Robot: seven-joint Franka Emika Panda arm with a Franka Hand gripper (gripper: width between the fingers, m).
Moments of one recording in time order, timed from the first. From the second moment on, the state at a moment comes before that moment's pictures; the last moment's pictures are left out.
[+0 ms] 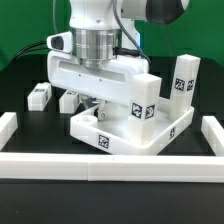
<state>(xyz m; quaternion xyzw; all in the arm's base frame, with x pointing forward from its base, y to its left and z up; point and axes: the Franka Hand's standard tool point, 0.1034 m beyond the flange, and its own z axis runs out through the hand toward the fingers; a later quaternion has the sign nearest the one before) 0.502 -0.058 0.017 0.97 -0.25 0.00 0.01</state>
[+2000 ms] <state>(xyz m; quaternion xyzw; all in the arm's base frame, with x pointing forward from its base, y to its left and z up) 0.538 -0.029 0.012 0.95 0.32 0.00 0.05</state>
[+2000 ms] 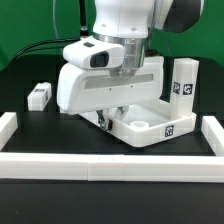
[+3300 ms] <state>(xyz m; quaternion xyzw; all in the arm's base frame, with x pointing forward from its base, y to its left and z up) 0.565 0.012 0.014 0.74 0.67 -0.03 0.09</state>
